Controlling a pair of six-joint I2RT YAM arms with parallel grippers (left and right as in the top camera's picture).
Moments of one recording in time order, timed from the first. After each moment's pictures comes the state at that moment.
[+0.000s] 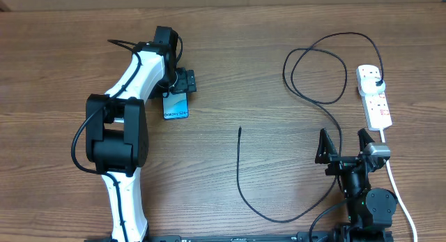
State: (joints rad) left arm -0.15 2.23 1.70 -0.89 0.02 -0.31; right arm -0.06 0.01 0.02 -0.02 -0.12 0.20
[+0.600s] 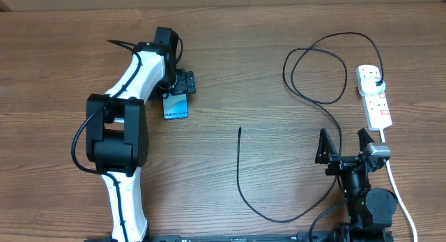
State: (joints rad) left arm -0.15 2.24 1.70 -0.91 0.00 -0.31; right arm -0.06 0.01 0.02 -0.03 -0.12 0.20
